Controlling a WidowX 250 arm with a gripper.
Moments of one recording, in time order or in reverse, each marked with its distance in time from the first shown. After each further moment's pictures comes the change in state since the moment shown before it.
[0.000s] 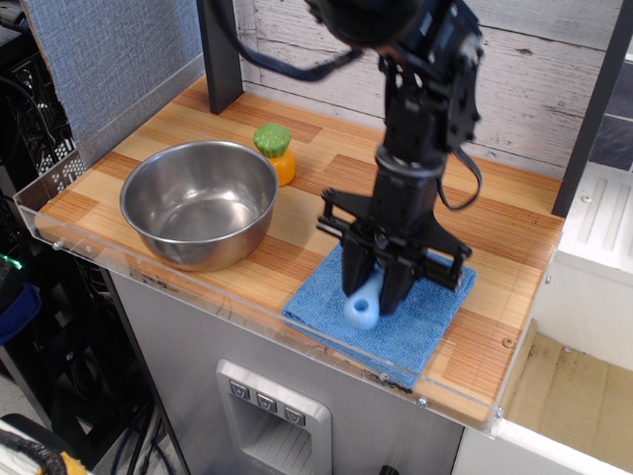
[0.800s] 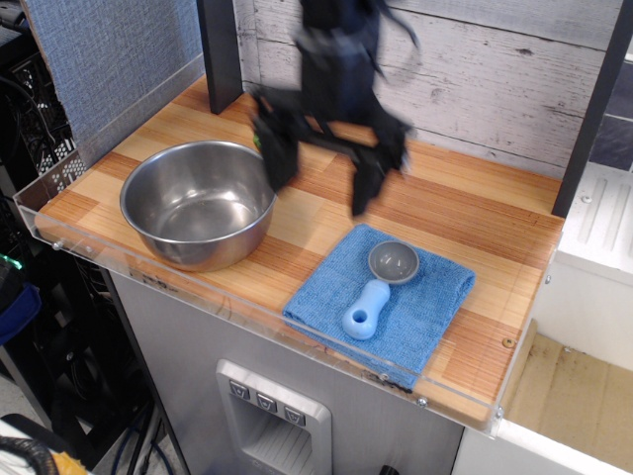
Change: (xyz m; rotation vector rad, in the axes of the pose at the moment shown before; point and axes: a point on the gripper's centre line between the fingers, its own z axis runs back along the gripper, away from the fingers) arm -0.021 0.055 0.091 -0.055 -0.214 0.069
